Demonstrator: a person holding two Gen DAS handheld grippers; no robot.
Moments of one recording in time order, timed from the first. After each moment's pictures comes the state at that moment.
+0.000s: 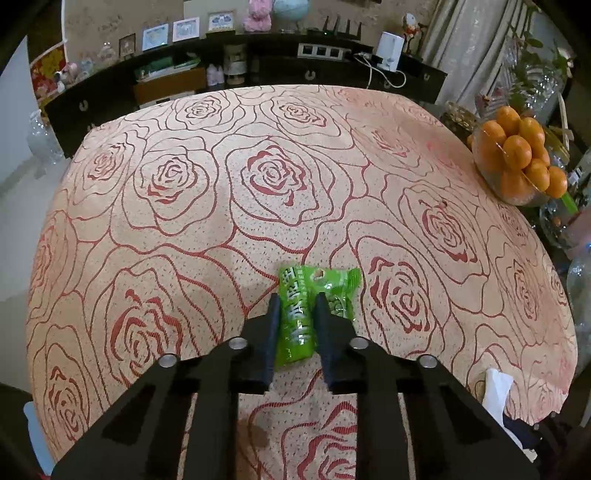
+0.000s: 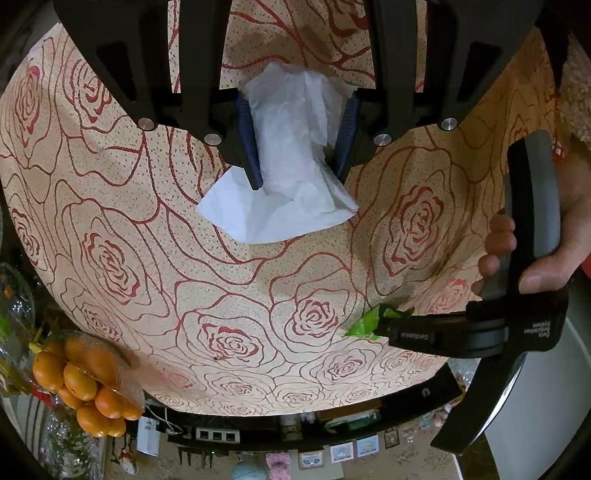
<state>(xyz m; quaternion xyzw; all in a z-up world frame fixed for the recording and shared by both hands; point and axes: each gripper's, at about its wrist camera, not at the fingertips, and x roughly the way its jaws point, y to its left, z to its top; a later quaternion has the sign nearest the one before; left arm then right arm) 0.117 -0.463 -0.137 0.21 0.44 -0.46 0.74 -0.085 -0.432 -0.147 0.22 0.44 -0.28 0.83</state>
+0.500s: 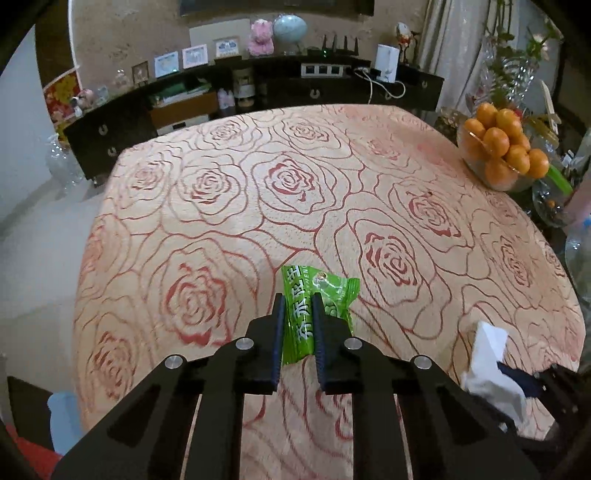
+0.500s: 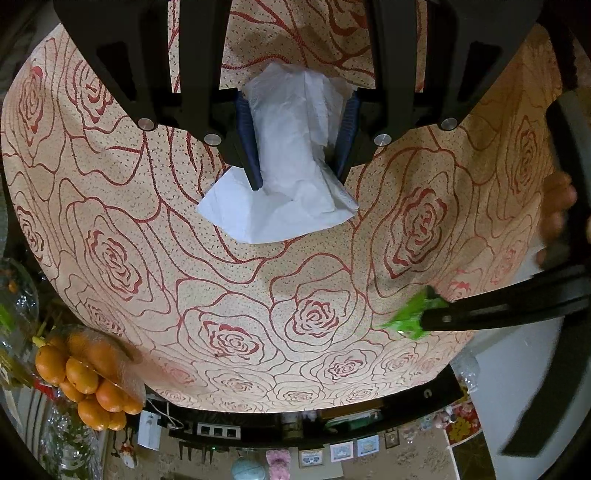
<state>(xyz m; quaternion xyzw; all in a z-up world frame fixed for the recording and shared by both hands) 0.087 -0.409 -0.104 0.22 0.39 -0.45 0.77 -0.082 -0.430 -0.149 0.20 0.44 -0.29 0.83</state>
